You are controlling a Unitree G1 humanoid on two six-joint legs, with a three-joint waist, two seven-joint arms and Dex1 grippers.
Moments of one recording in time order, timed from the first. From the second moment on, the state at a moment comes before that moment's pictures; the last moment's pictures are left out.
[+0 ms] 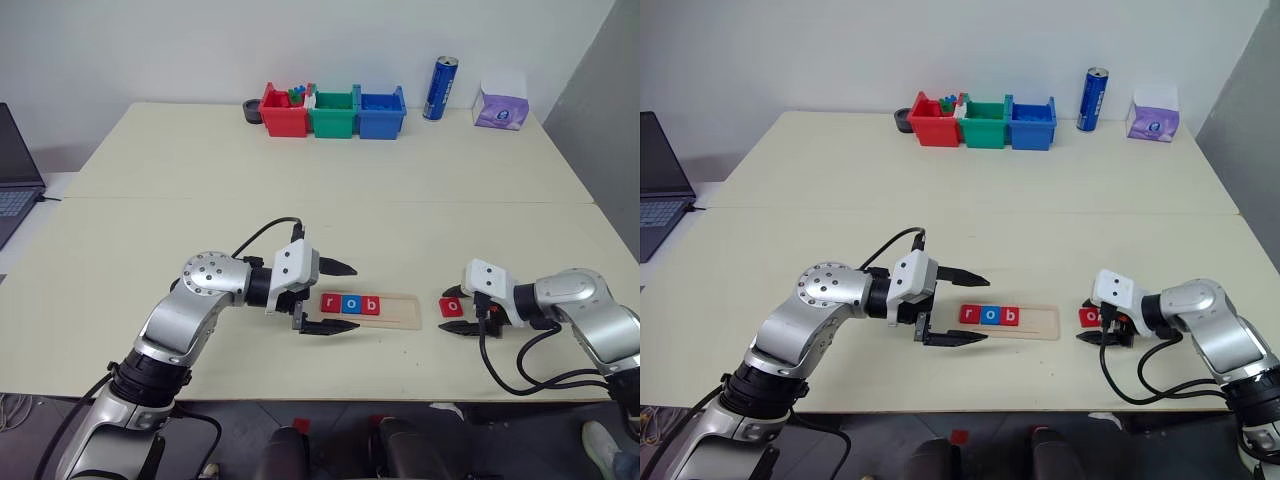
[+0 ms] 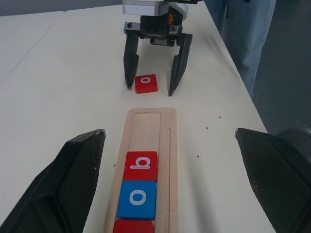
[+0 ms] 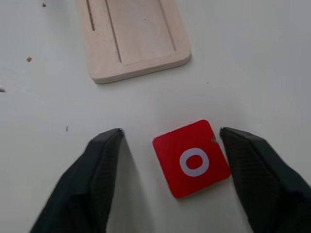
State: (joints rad) left arm -0.46 0.61 -0.23 -0.19 -0.33 0.32 -1.21; right arm -0.35 -0.90 0.22 -0.05 0.14 0.40 1.16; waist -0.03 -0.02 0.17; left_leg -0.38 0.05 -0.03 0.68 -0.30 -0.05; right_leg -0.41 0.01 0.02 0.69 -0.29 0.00
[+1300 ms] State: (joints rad) left arm -0.41 0.69 -0.16 -0.12 -0.33 0.26 -1.25; right arm -0.53 -0.72 0.40 -0.26 0.16 0.75 1.01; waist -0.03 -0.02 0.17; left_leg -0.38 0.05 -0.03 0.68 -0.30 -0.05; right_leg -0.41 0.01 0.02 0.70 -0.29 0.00
